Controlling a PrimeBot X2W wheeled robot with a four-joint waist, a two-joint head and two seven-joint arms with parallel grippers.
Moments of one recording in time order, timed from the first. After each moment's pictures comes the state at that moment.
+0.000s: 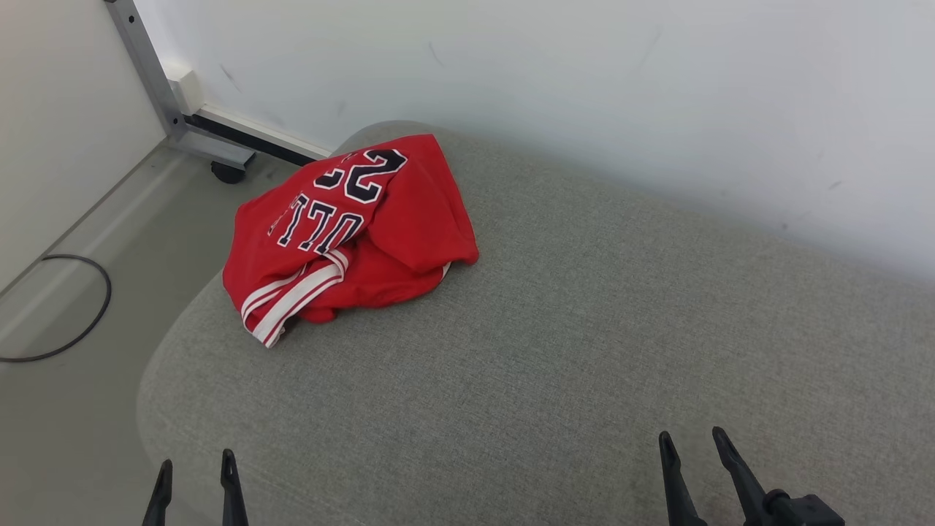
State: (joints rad) left arm 0.08 0.05 0.07 0.16 -0.16 -0.03 -0.26; right arm 0.08 -0.05 0.05 0.19 0.16 0.13 -0.26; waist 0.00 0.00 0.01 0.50
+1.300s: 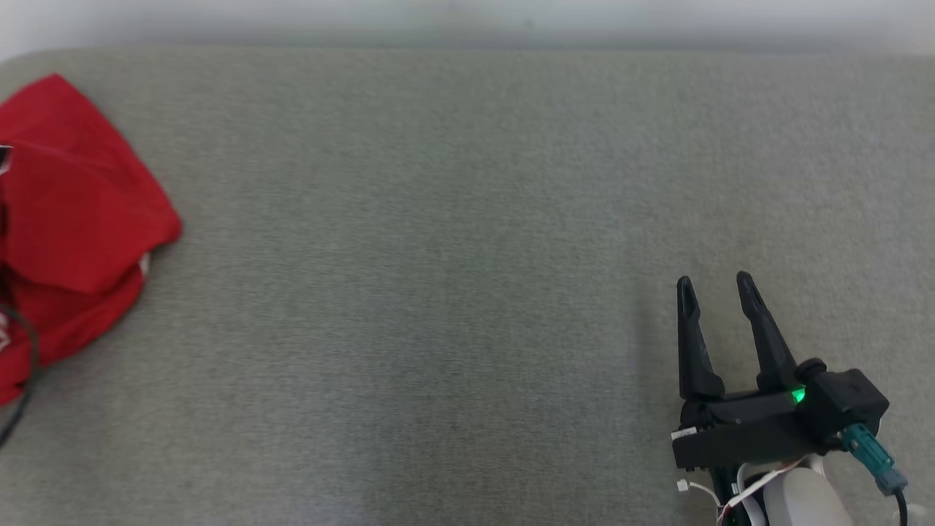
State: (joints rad) left arm -0.74 0.37 0.28 0.52 -0.37 -0.13 -0.23; right arm -0.17 -0.05 0.02 0.11 0.17 0.13 -0.26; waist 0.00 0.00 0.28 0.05
